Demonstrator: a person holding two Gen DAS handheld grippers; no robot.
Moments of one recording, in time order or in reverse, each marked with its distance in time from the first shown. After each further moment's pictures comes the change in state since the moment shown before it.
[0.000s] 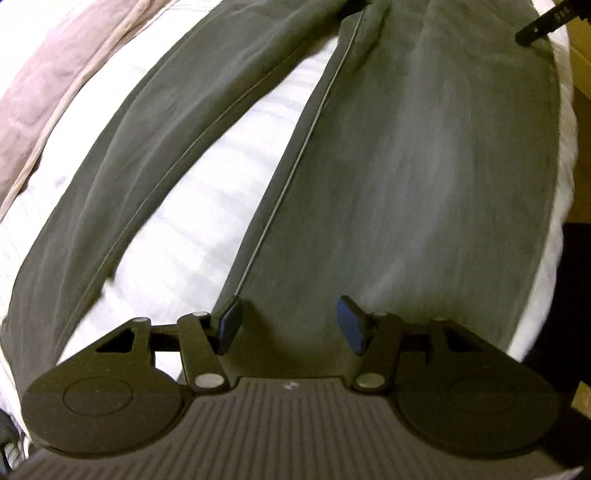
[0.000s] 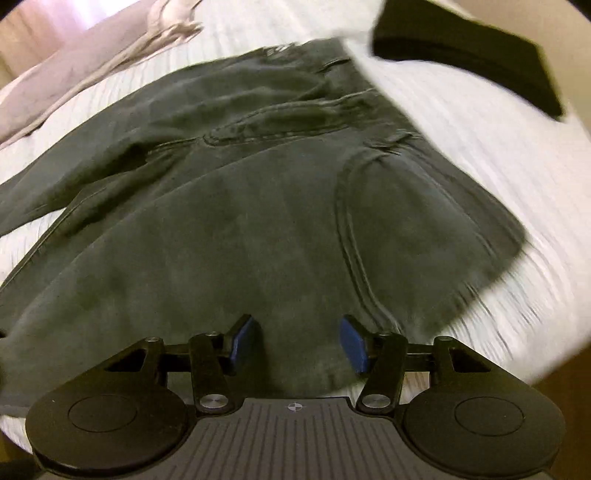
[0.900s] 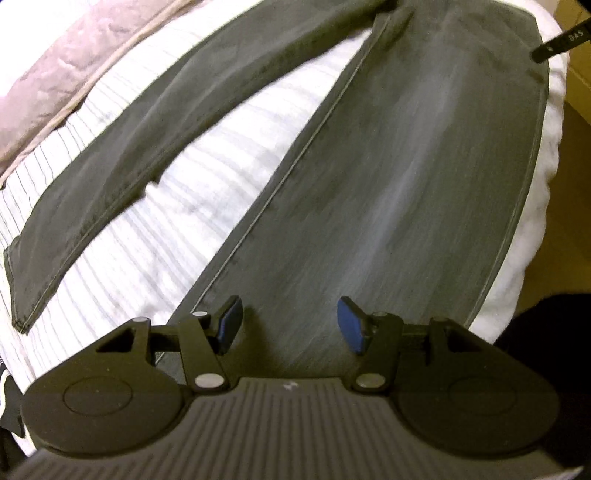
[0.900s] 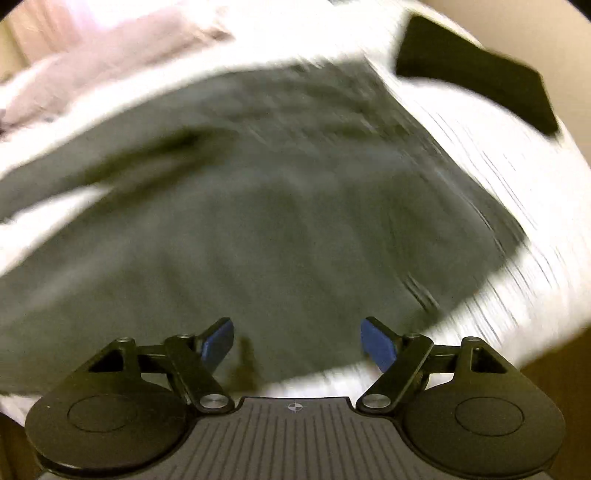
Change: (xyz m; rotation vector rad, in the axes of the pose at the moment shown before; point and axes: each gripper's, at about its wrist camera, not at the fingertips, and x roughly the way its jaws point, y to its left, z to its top) left arm -0.028 0.011 -0.057 -0.117 -0.044 0.000; right arm -0.019 0.050 -0.025 -0.105 -0.072 0.035
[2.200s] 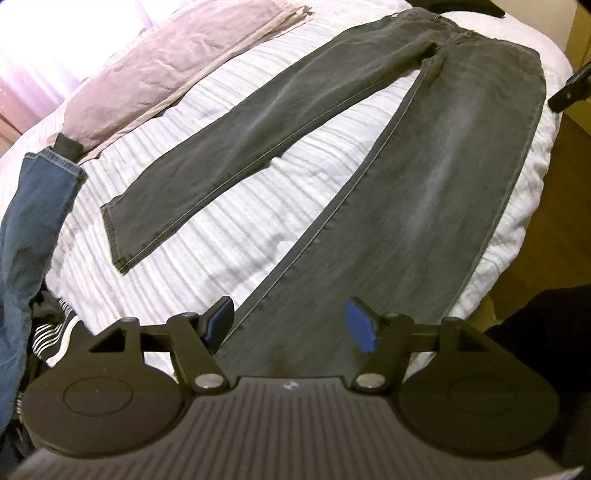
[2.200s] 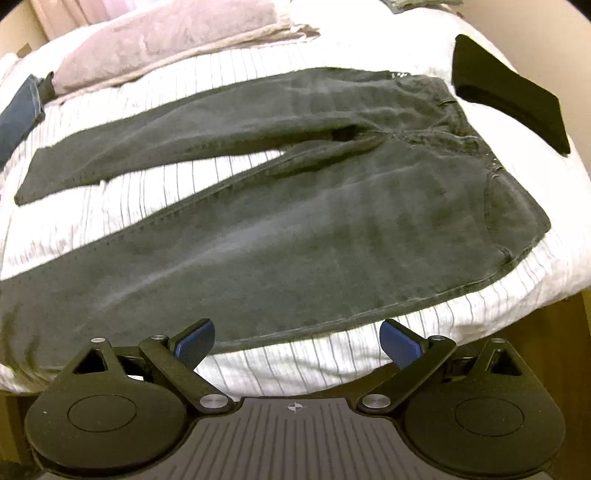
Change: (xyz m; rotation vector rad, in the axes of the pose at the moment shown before) left arm -0.113 0.079 -0.095 -0.048 -0.077 0.097; right arm -0.078 0.187 -0.019 0.008 0.098 -0.056
